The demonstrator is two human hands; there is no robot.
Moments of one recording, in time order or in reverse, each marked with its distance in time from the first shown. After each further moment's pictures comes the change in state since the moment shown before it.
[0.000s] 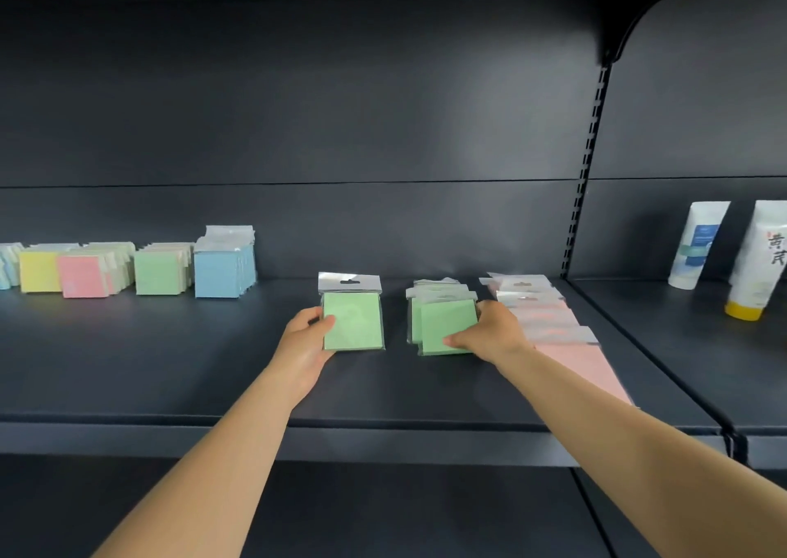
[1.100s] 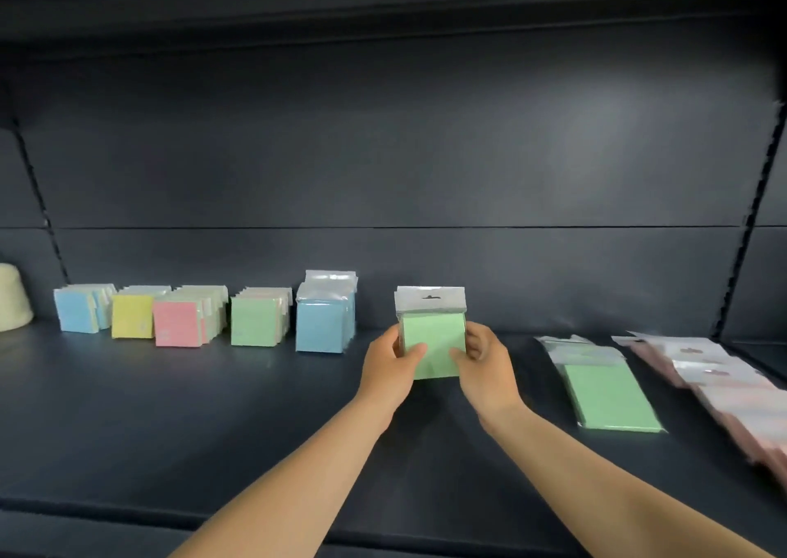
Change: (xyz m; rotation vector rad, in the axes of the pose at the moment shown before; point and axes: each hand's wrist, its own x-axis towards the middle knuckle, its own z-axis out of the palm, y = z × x) left_hand 0.070 0.043 -0.073 0.442 -0.041 0.294; right_hand 0.020 -0.139 0.162 0.652 0.082 -0.241
